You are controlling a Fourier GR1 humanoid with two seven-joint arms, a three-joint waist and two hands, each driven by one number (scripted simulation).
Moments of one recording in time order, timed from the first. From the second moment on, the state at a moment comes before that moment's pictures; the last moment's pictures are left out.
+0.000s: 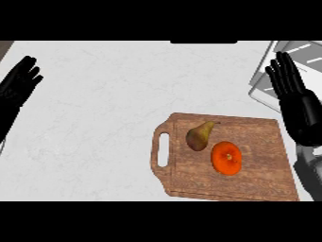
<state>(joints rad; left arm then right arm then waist) -0.20 0.63 -0.10 -1.67 0.37 0.08 0.19 -0.27 -0.44 0.18 -1.55 -0.37 -0.19 -0.14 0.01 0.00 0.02</state>
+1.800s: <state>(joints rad) -0.07 0.43 -0.14 -1.56 0.32 0.13 0.17 -0.20 -0.77 0.67 -2.23 0.39 0.15 0.88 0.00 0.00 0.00</state>
